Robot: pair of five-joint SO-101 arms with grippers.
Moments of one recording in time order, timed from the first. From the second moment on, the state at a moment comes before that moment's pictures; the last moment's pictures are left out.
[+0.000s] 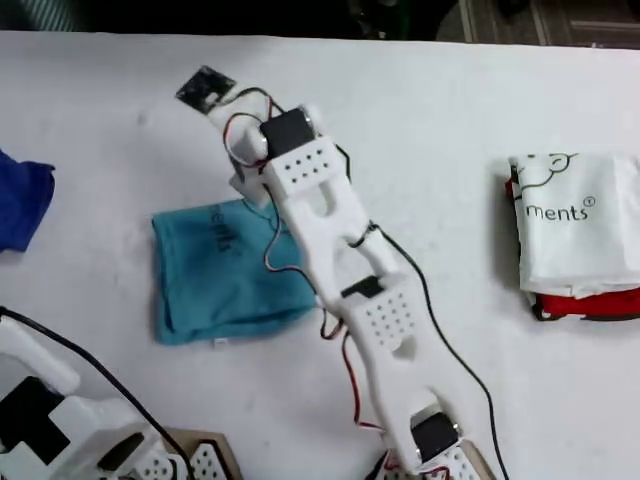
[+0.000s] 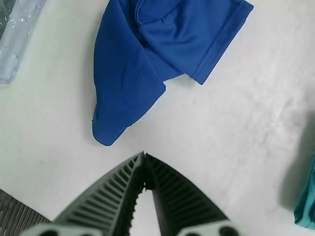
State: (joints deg) left arm -54.7 -5.0 -23.3 101.8 -22.3; right arm -33.3 46.3 -66.0 98.5 23.9
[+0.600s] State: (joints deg) left arm -54.7 -5.0 -23.3 101.8 -22.3; right arm -36.9 5.3 -9.3 98.4 18.2
